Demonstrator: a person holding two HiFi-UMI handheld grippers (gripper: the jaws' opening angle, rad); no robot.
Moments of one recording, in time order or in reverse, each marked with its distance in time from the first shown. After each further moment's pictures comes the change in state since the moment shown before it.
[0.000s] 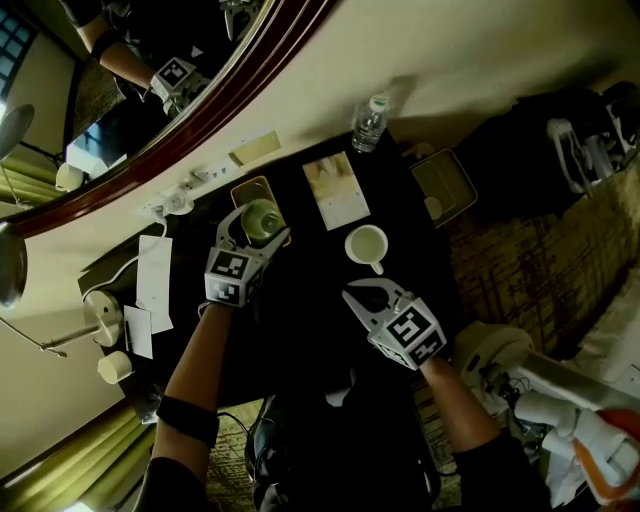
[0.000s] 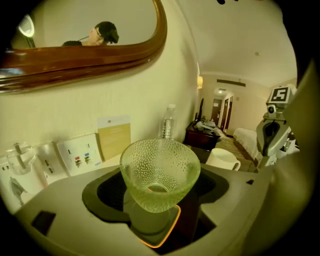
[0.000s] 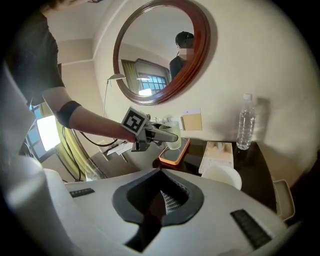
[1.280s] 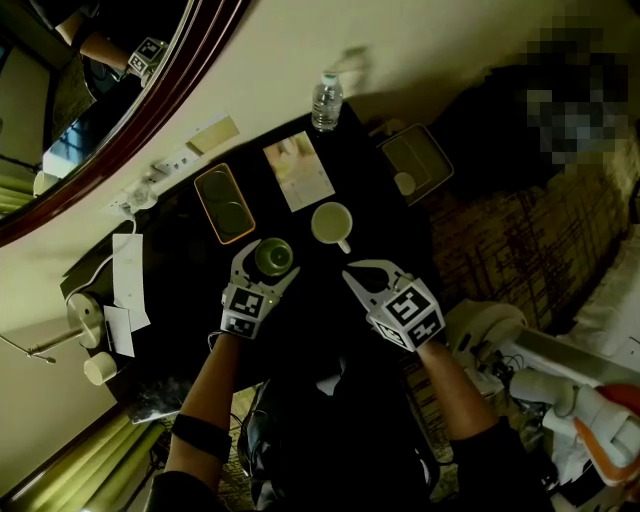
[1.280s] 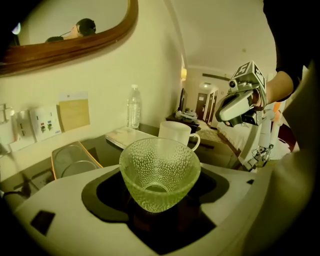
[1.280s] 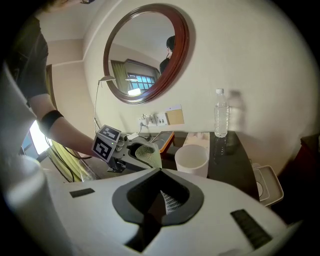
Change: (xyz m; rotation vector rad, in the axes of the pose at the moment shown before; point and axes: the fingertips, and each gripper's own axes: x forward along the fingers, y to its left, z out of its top) left arm 0.001 -0.136 -0.083 0.058 0.084 -0.148; right arm -0.045 -0.038 -0.047 0.070 0.001 -0.103
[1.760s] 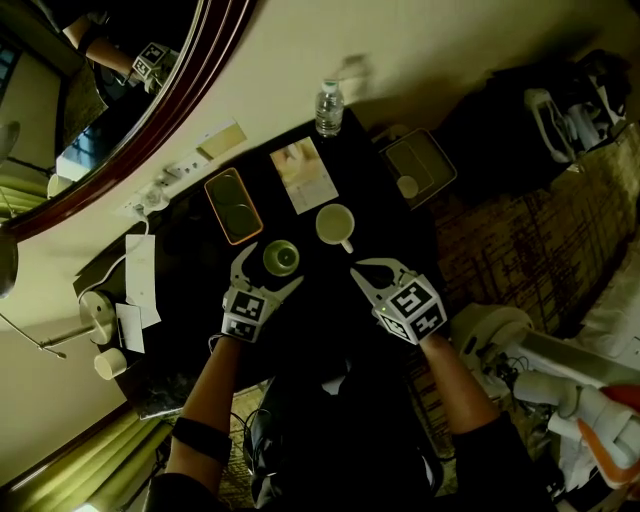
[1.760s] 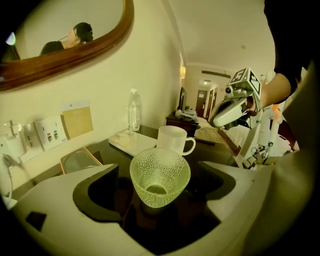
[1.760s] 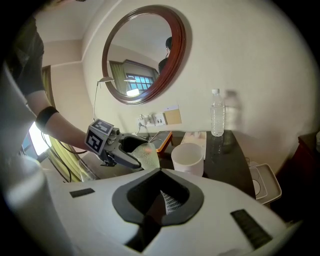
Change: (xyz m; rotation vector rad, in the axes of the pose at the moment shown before) left arm -0.023 -0.004 0.014 0.029 0.024 0.019; right arm -0.010 -0.008 -0.005 0.014 0.000 -0.010
